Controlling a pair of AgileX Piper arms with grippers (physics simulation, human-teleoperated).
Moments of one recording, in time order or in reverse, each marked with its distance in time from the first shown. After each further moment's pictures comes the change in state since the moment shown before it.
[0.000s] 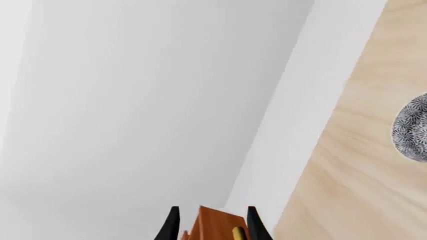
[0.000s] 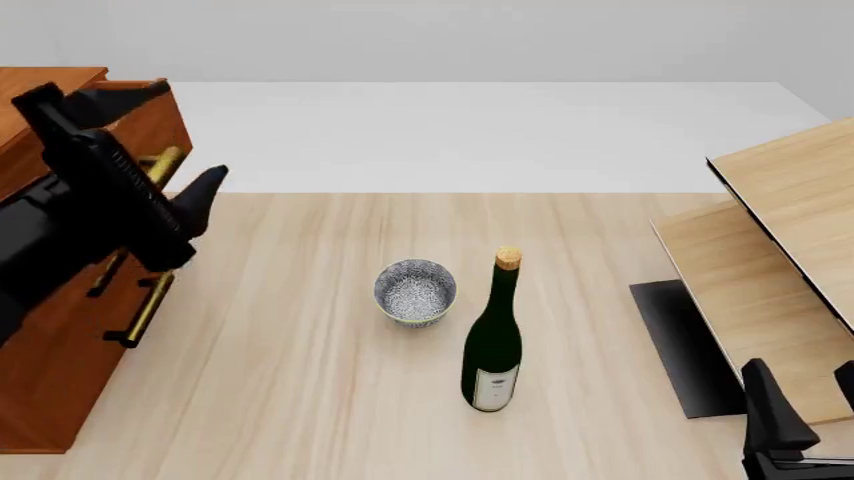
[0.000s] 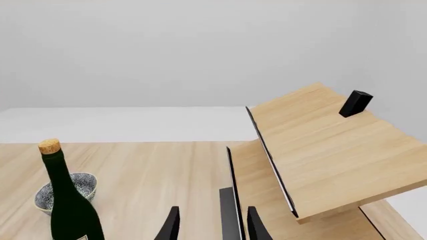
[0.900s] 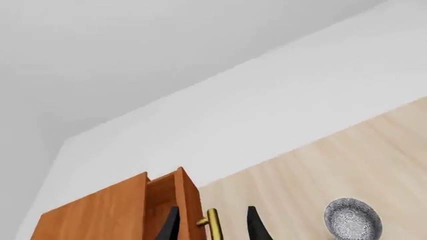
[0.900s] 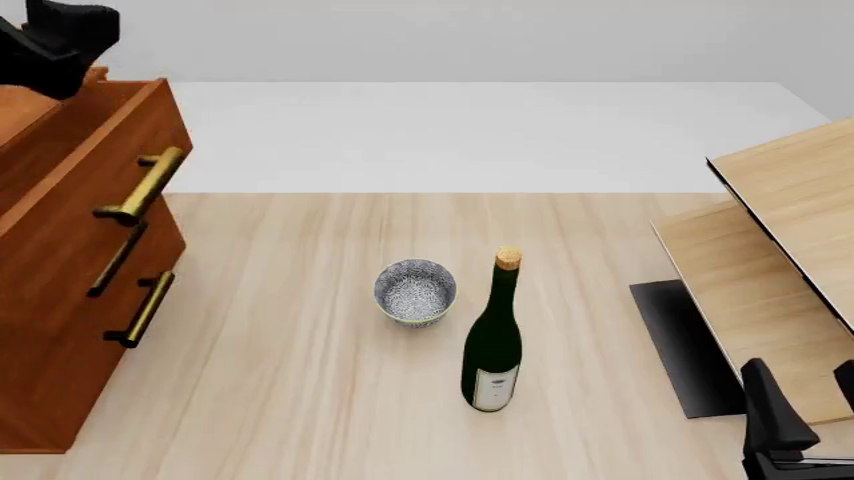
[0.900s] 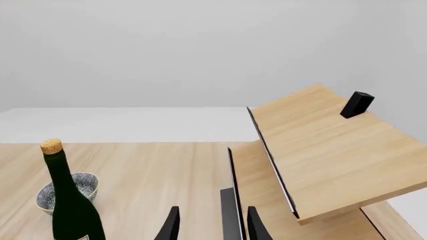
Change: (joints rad) left arm 0.155 0.072 -0.597 0.680 -0.833; right arm 0.005 0.001 -0.001 -0.002 -0.001
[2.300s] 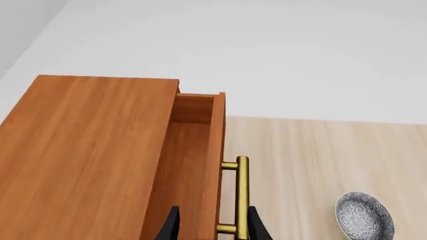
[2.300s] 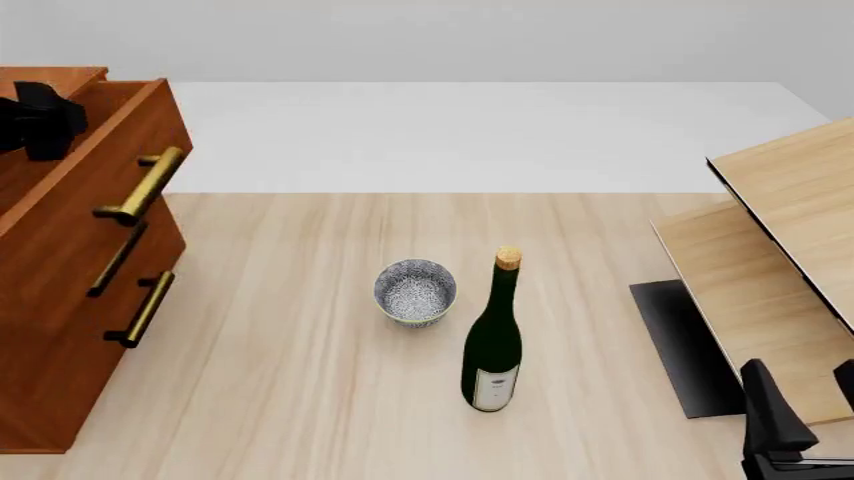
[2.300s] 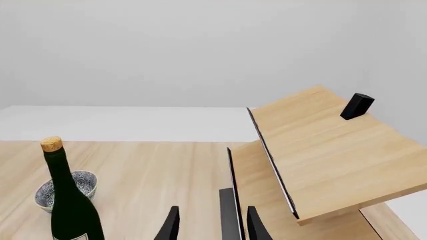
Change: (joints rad) left arm 0.257 0.060 0.132 0.079 -0.303; right arm 0.003 -0.003 0.001 0.001 -0.014
